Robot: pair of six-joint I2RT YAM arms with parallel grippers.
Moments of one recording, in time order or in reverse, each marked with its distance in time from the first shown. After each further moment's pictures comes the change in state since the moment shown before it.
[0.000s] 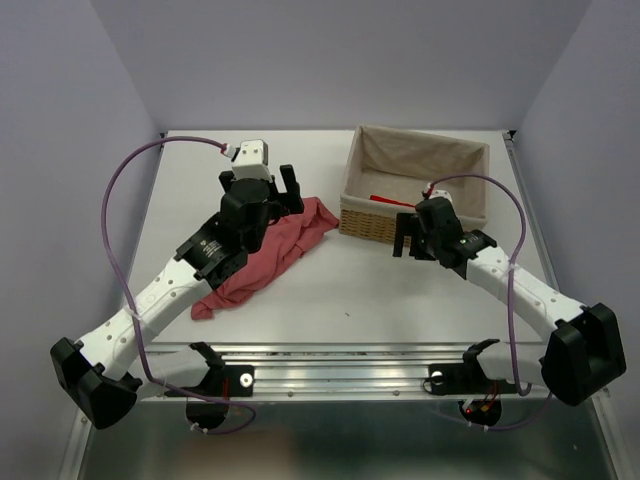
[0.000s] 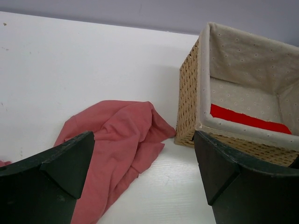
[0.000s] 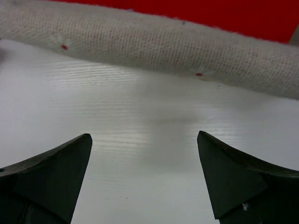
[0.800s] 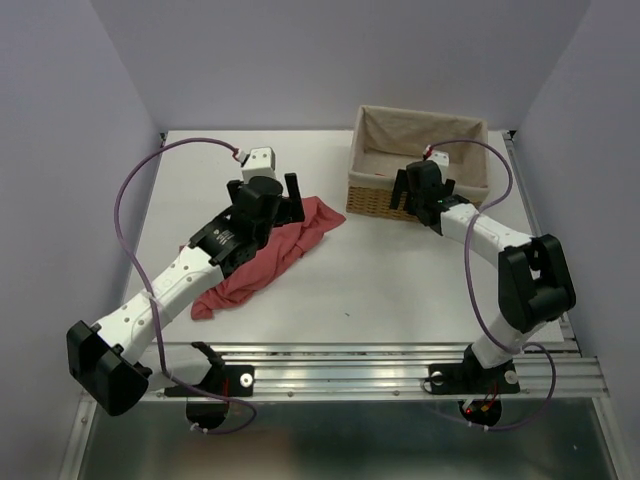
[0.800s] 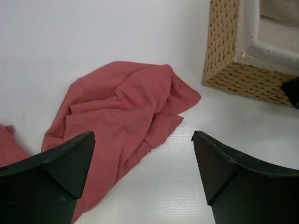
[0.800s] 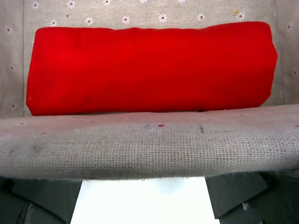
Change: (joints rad) left arm 0.032 0.085 0.003 -0.124 0.028 -0.074; right arm -0.118 0.417 0.241 0.300 0.200 -0.029
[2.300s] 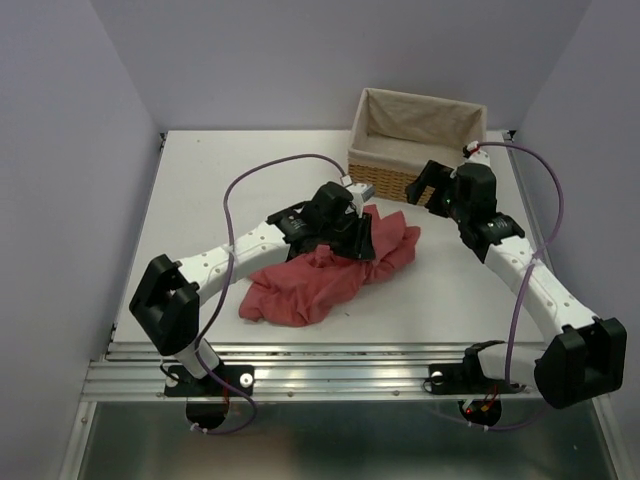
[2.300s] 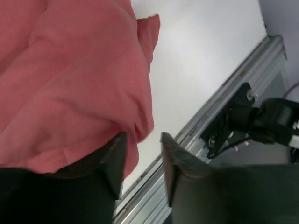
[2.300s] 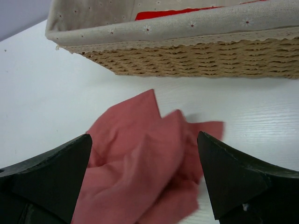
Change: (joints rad) left arm -0.159 0.422 0.145 0.023 0.741 -0.068; right arm -0.098 -0.412 -0.111 -0.024 -0.333 0.099
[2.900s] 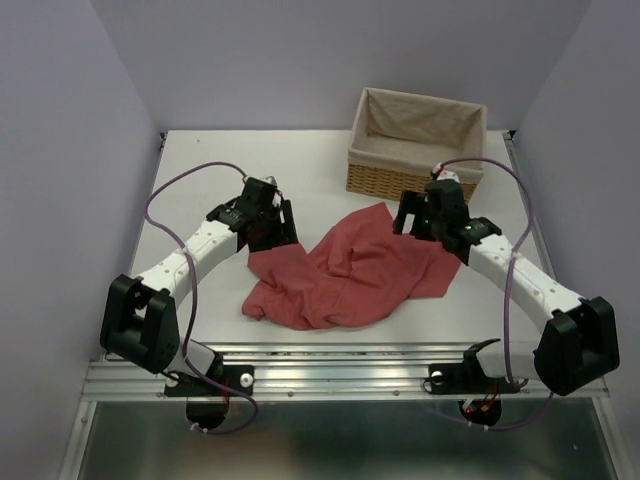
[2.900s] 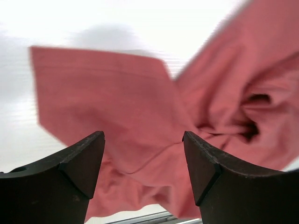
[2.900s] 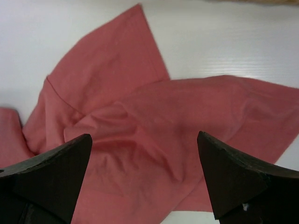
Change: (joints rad) left arm 0.387 -0.166 -0.193 -0.185 -0.195 -0.038; right arm 0.109 0.037 -0.045 -0.176 0.042 -0.050
